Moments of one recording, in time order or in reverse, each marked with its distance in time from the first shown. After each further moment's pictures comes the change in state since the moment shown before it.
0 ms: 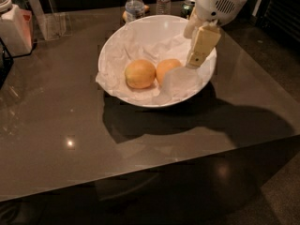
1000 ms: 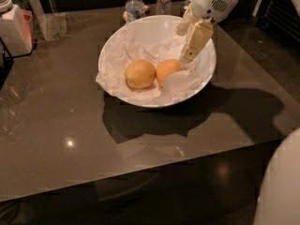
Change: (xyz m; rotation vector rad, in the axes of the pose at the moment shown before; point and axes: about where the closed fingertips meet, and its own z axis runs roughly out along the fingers) arm -0.010 -0.038 0.023 -0.053 -0.126 -0.041
